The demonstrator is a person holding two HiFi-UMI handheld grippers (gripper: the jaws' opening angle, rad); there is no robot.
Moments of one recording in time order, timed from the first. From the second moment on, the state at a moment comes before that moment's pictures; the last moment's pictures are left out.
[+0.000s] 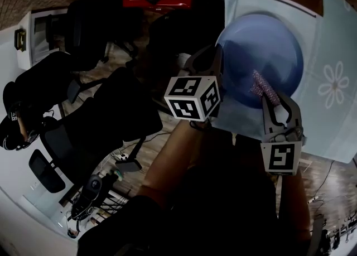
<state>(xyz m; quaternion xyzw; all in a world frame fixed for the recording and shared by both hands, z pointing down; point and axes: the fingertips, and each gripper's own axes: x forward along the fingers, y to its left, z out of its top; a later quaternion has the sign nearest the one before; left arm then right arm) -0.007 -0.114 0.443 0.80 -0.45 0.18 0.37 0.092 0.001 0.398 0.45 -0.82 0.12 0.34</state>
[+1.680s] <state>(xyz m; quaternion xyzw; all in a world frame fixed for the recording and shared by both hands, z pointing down) -0.007 -0.115 0.447 0.80 -0.45 0.18 0.36 0.113 -0.129 0.442 0.46 -0.74 0.10 0.48</state>
